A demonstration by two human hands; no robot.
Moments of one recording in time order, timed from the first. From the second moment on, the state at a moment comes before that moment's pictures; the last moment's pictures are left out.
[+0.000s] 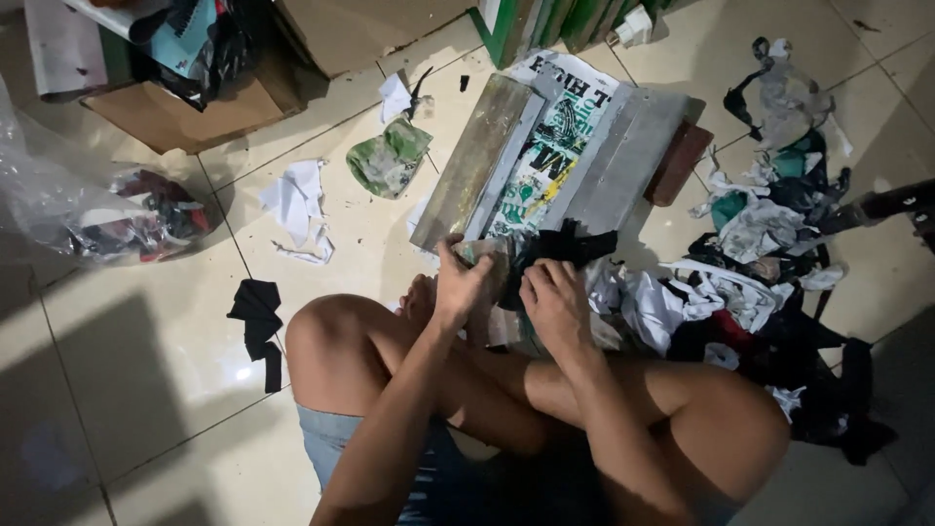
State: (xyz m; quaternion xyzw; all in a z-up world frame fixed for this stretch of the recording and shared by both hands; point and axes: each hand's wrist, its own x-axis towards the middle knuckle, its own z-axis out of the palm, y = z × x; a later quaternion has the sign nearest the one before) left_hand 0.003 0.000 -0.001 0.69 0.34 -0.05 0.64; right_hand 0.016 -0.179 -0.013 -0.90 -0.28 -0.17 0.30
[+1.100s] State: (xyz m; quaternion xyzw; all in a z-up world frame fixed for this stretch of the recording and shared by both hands) left_hand 0.005 -0.002 0.007 0.75 0.33 -0.04 0.56; right_hand 0.033 -0.168 -0.072 -0.92 -0.18 -0.05 0.35
